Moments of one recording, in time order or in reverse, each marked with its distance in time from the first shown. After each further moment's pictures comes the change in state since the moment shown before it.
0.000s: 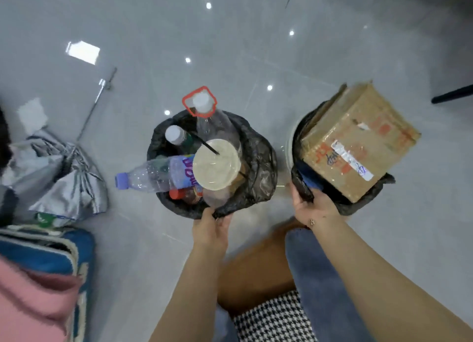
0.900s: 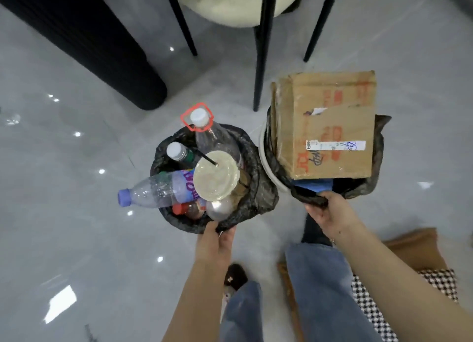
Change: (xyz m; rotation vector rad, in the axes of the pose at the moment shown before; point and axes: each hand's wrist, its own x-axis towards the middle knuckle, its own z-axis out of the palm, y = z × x) left_hand -0.178 -0.071 0.285 0.869 -0.417 -0.021; right_hand -0.170 -0.185 -0.050 0.341 0.108 -0.438
